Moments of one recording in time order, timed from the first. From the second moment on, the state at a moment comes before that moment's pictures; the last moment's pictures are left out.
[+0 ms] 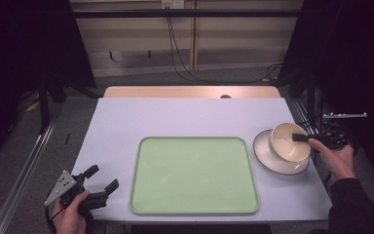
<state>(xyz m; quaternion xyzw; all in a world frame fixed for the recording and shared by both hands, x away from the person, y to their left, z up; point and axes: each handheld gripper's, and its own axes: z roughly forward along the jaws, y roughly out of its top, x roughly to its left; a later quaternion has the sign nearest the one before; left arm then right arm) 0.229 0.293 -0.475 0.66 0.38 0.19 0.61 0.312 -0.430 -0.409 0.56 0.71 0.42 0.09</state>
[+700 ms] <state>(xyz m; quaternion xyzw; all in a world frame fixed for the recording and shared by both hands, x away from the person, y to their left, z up) 0.228 0.293 -0.475 0.66 0.39 0.20 0.61 0.312 -0.409 -0.385 0.53 0.71 0.46 0.08</state>
